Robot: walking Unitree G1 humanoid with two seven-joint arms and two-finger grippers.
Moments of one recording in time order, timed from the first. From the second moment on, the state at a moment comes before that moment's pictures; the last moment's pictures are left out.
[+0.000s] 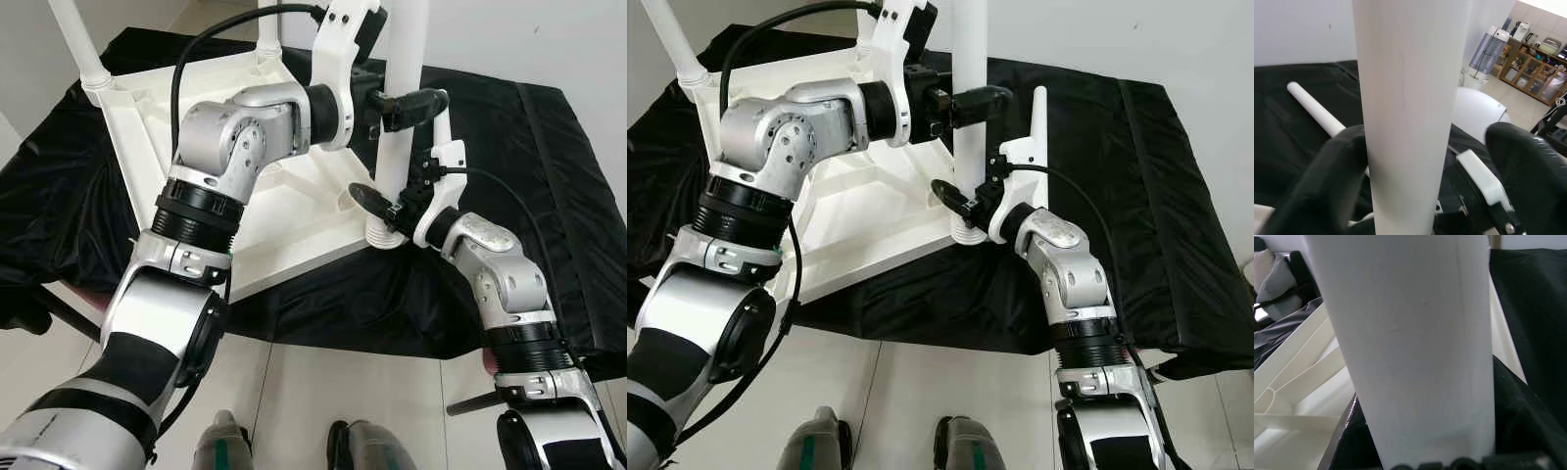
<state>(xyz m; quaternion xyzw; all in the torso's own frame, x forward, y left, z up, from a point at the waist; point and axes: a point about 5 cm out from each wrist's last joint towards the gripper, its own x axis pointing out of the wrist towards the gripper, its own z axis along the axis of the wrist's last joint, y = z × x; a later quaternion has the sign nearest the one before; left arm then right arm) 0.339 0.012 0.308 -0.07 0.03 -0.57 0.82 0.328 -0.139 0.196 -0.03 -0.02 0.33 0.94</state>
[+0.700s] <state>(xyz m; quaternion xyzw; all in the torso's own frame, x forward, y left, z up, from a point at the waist) 0.351 0.039 0.281 -0.09 0.02 -0.47 0.88 0.335 -0.157 0.204 0.01 -0.06 0.21 0.97</state>
